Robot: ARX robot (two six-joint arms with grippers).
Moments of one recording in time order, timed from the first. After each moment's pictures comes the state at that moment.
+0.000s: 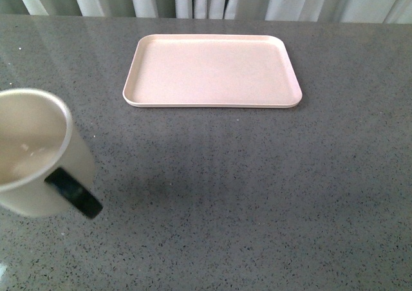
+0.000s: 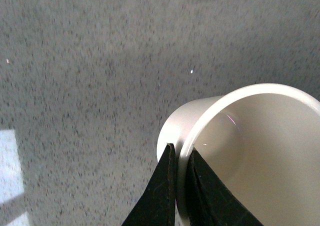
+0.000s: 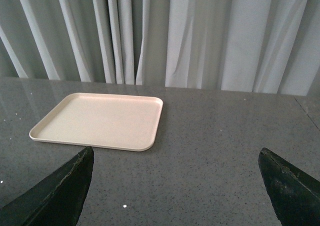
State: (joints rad) left arm -0.10 1.30 0.65 -0.22 0.21 0.12; right arm 0.00 0.00 0.02 0.00 0.00 -0.01
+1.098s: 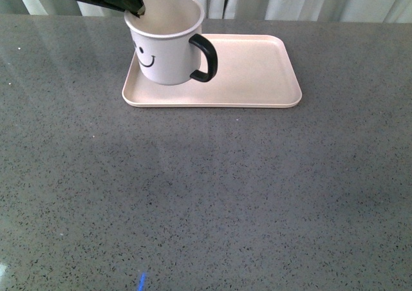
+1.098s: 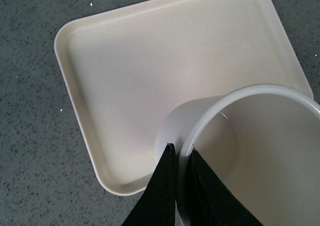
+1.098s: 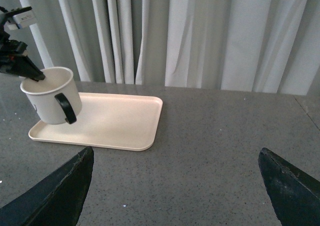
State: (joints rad) left arm -0.30 2.08 1.60 -0.36 0.21 -0.01; right arm 0.00 0.00 0.02 0.00 0.00 -0.01
